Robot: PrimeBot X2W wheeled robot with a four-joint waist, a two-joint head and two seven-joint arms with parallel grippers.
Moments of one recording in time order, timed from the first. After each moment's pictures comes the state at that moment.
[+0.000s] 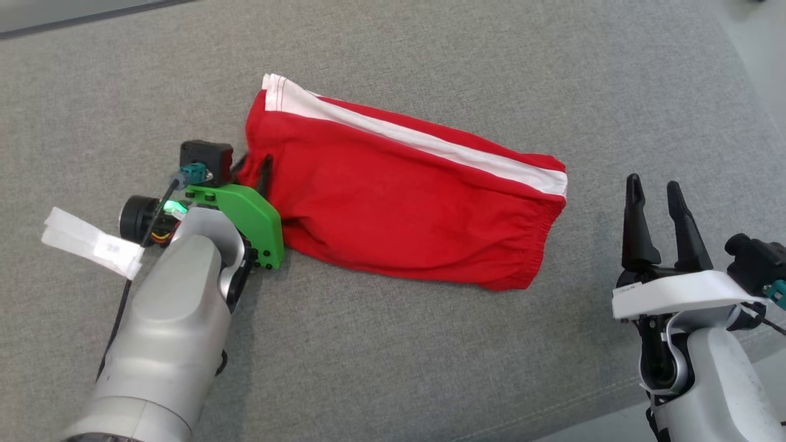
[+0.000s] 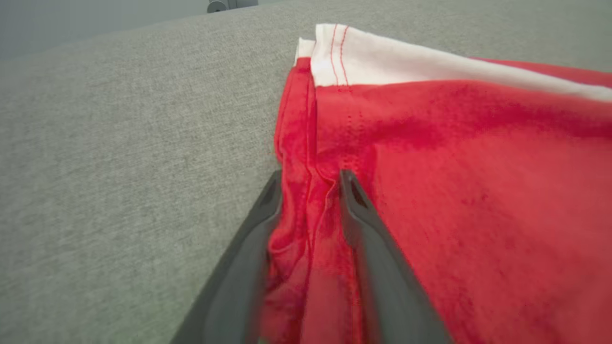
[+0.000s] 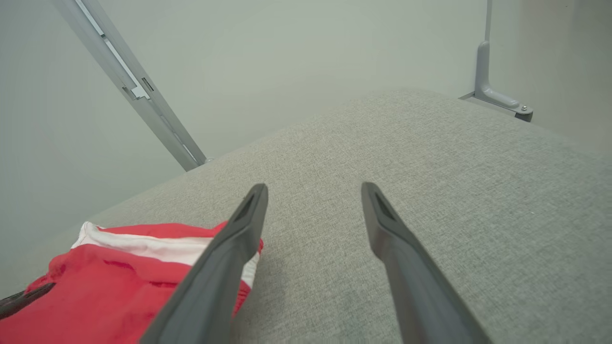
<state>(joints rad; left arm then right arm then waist) -0.86 0.09 -0.43 1.10 -0.37 -0.13 -0.12 -0.26 -0.05 -0.05 0.23 0.44 0.13 -0.26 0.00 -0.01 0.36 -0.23</state>
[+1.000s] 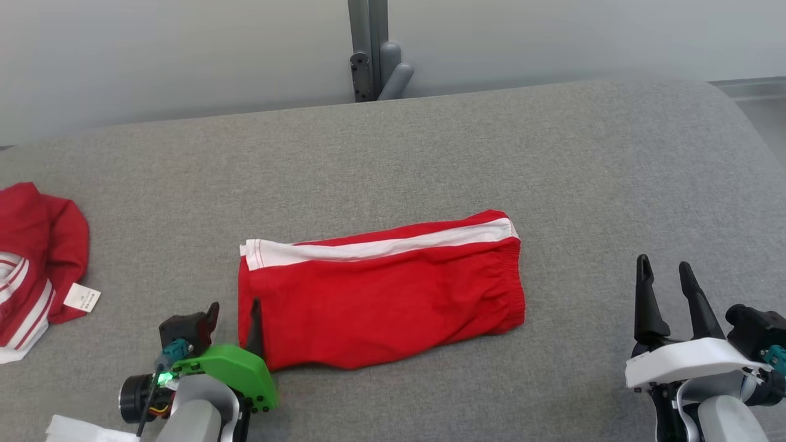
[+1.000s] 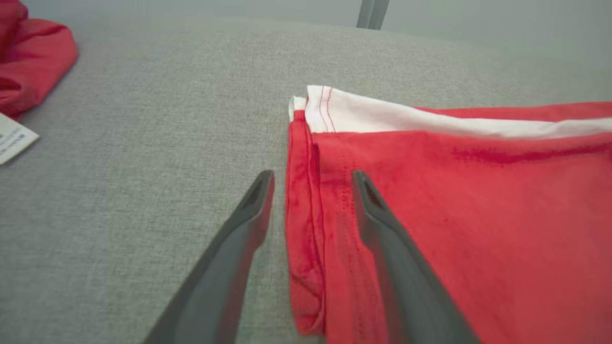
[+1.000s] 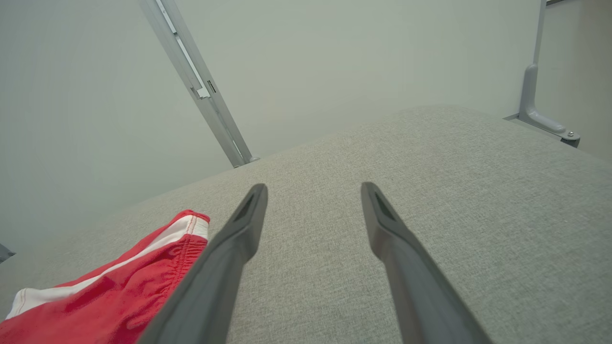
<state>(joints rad) -0.39 0.09 -0.30 0.89 -0.45 0.01 -0.26 -0.09 -0.05 -0.11 0.26 0.35 0.13 -0.26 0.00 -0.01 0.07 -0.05</state>
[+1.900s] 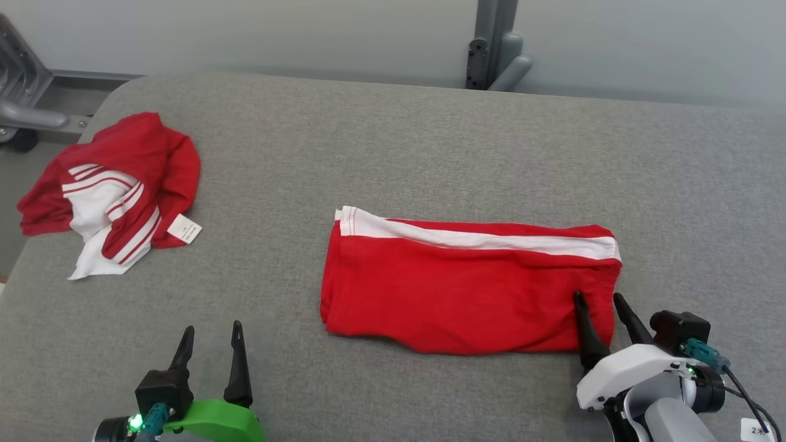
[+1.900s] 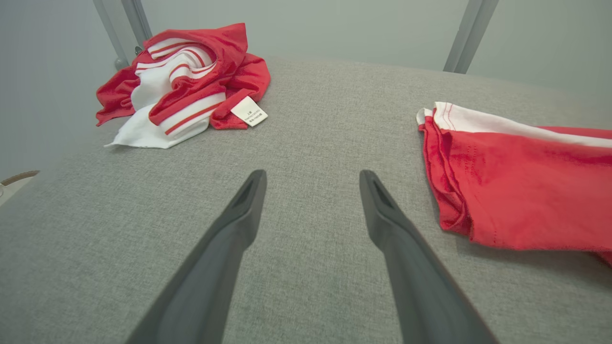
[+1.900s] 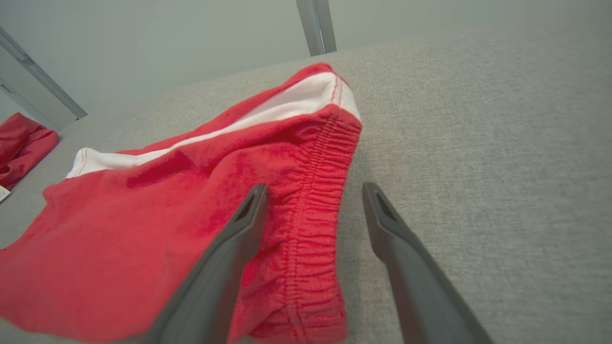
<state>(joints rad) -0.05 0.06 -0.07 0.39 -0.19 0.01 -0.26 -0.19 -0.05 0.02 0.57 0.31 0.13 -0.26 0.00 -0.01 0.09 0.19</state>
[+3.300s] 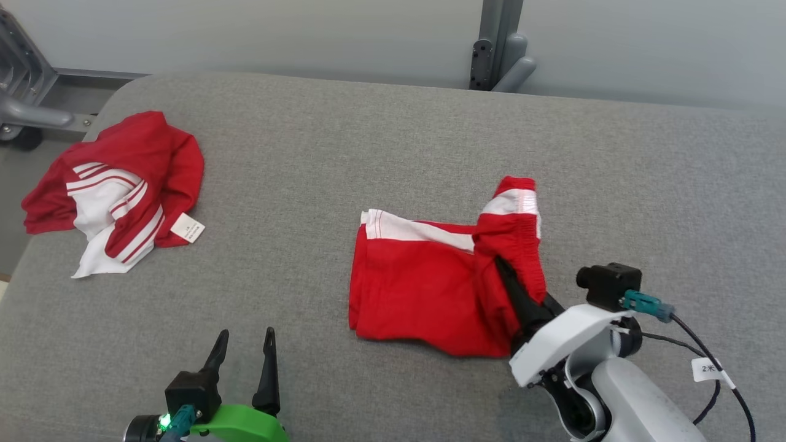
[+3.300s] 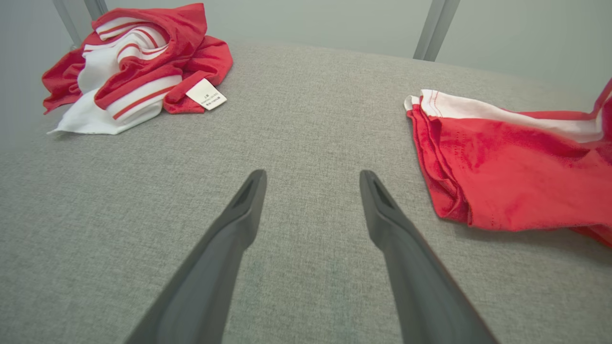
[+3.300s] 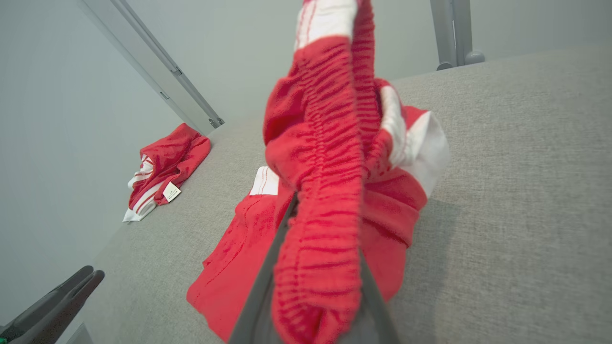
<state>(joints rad) -0.05 0.05 -0.15 0.41 -0.22 -0.02 -0.26 -0.28 -0.12 0.38 0.38 0.62 0.13 -0.15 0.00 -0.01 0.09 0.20</state>
